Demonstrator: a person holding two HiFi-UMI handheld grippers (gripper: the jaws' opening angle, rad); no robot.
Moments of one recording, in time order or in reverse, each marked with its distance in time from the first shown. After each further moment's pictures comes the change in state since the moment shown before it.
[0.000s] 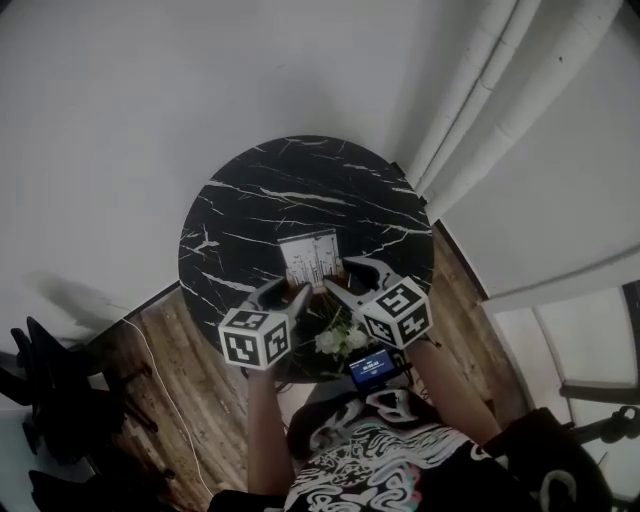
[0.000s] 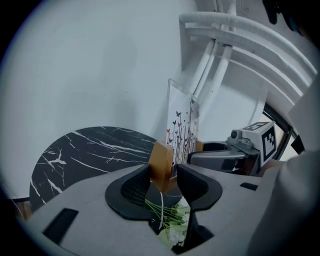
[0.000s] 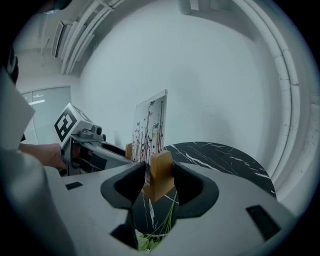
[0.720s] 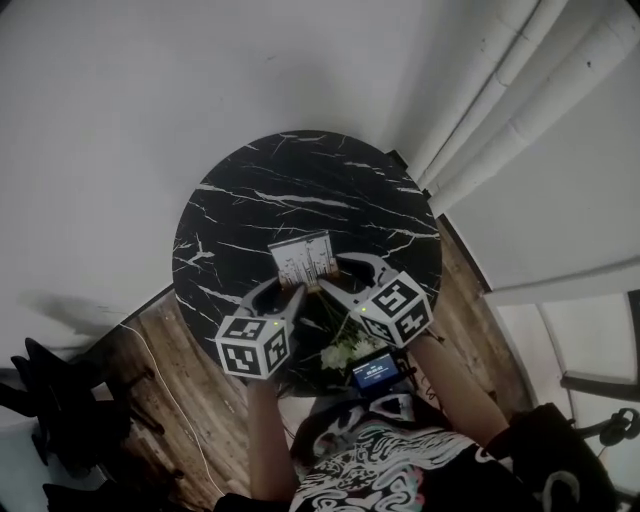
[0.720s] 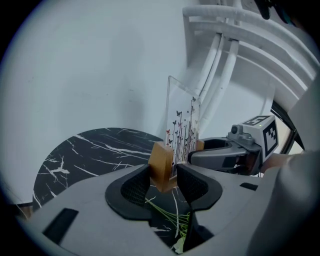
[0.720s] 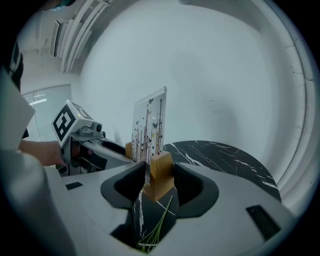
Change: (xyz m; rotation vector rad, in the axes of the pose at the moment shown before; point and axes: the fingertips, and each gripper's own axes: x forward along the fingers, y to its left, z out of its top) left arm 0.032 0.041 0.020 0.001 0.034 0.039; right arm 0.047 -0.033 0.010 -0.014 0.057 0.038
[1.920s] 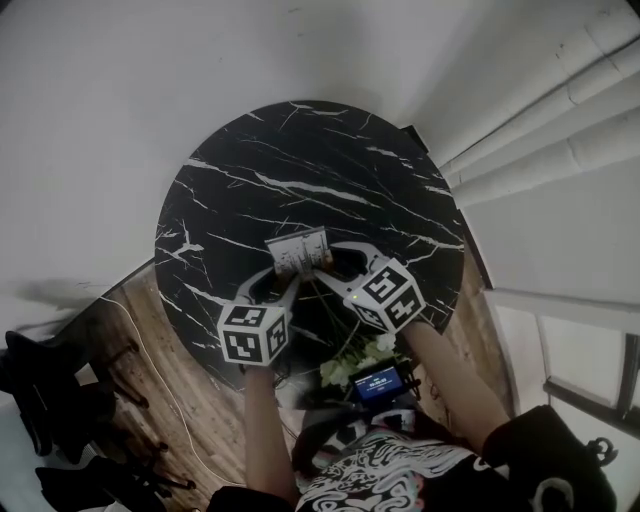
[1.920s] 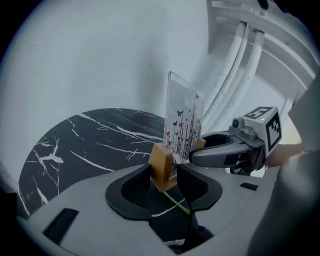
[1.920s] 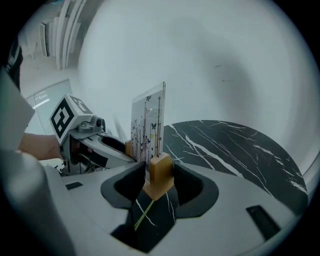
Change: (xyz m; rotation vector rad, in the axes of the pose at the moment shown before) left arm 0.085 0.094 -0.038 -0.097 0.119 0.076; right arm 0.113 -0.059 -0.054 0.011 0.169 0.109
